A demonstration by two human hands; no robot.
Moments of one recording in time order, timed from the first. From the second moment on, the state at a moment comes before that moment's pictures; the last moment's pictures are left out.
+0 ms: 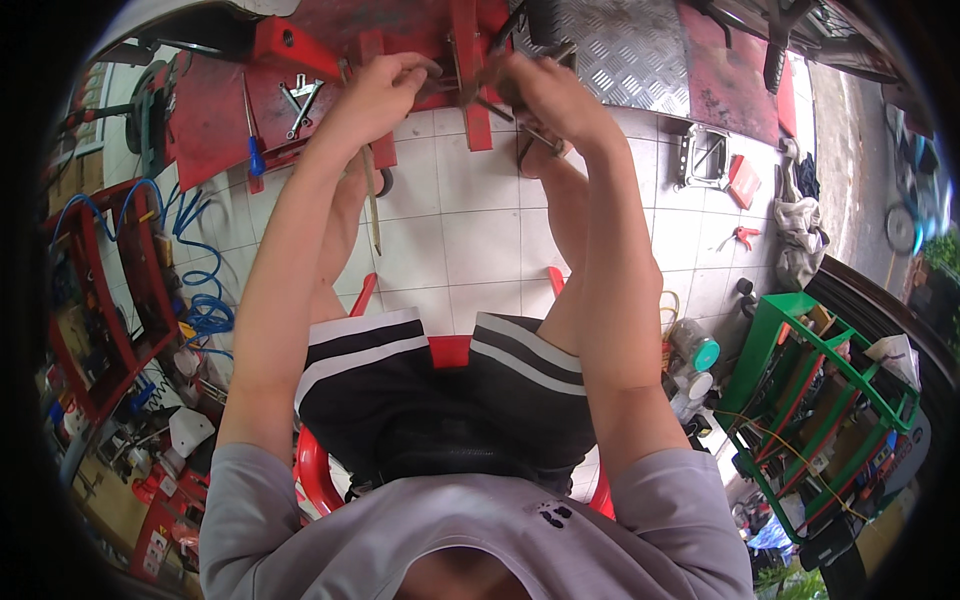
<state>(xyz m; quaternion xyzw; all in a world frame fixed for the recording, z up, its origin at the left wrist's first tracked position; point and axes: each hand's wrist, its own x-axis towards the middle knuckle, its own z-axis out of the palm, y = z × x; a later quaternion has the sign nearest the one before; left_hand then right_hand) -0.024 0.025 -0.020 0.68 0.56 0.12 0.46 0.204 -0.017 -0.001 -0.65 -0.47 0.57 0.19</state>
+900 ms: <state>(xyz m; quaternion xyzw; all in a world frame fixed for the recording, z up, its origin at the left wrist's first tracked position) -0.010 0.005 -0.027 0.81 0.39 0.11 0.43 0.188 -0.027 -0.003 -0.65 -0.55 0.52 0.09</state>
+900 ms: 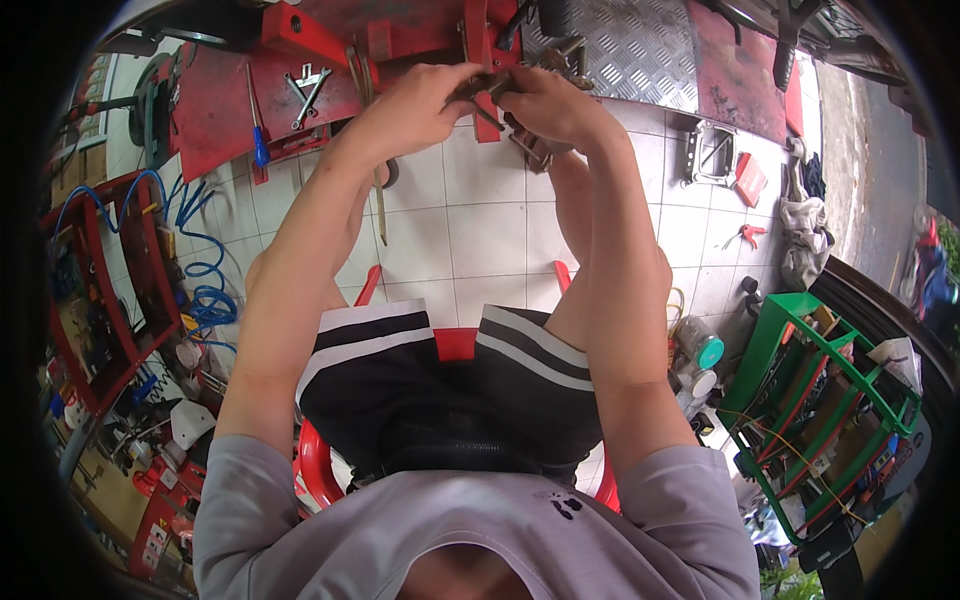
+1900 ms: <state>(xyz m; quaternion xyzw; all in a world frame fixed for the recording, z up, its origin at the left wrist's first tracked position) 0.024 -0.044 -0.088 0.86 0.36 -0.17 0.34 0.293 -0.024 -0.020 -0.75 -0.55 0.36 -0.03</state>
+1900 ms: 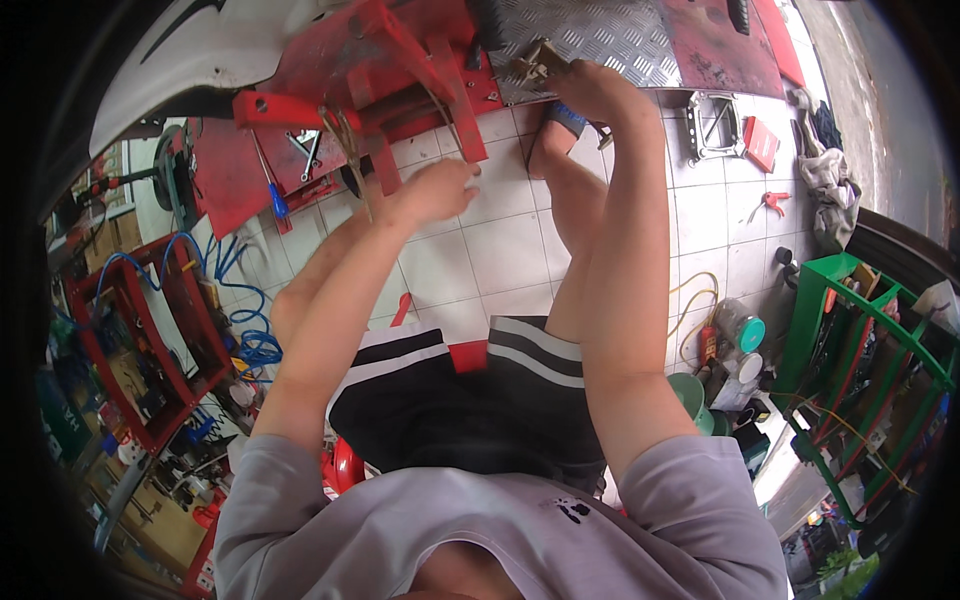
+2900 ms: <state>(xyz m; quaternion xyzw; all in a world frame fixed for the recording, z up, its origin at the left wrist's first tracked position) 0.111 0.057 -0.249 0.91 0.41 0.00 0.09 0.251 -0.116 0.000 -0.67 -0.48 0.13 0.56</state>
